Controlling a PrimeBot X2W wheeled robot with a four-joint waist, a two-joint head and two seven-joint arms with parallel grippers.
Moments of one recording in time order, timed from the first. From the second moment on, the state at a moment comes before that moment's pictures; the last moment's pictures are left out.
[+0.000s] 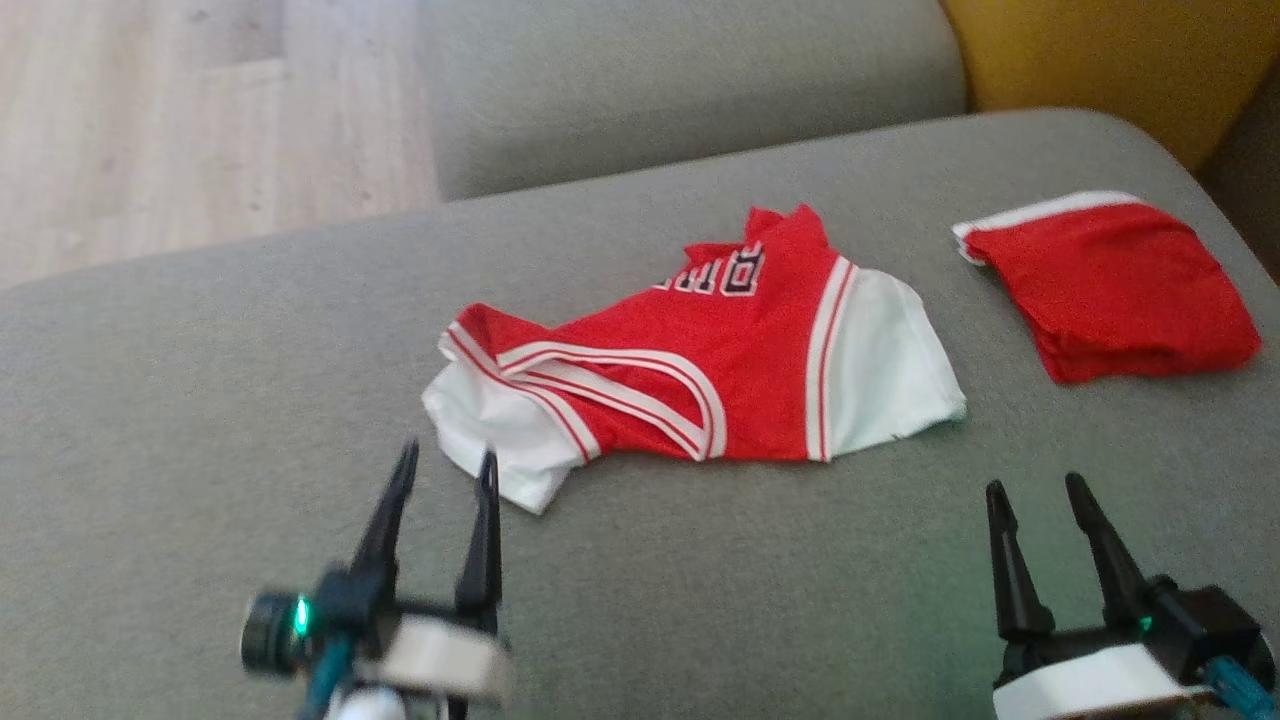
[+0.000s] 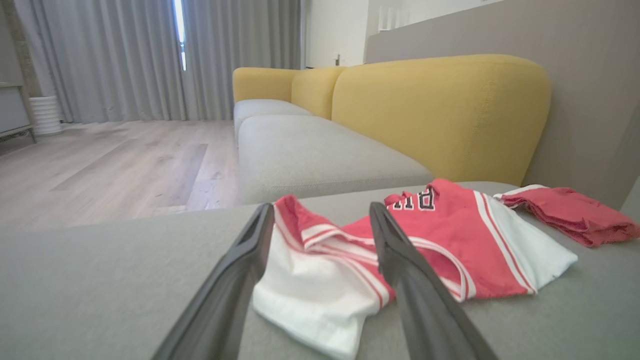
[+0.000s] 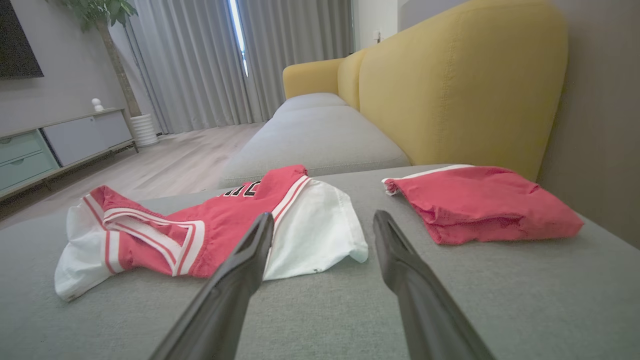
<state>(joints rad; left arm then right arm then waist) -0.10 0.13 -0.40 0.27 -0.30 0.11 -0.25 0.14 -0.09 0.05 0.14 0.16 0.13 -0.26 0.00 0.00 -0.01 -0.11</state>
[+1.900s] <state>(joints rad) 0.27 0.07 -0.26 0.08 -0.08 0.07 -0.25 0.23 -0.05 0.07 0.15 0.12 0.13 -0.26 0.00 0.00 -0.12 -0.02</state>
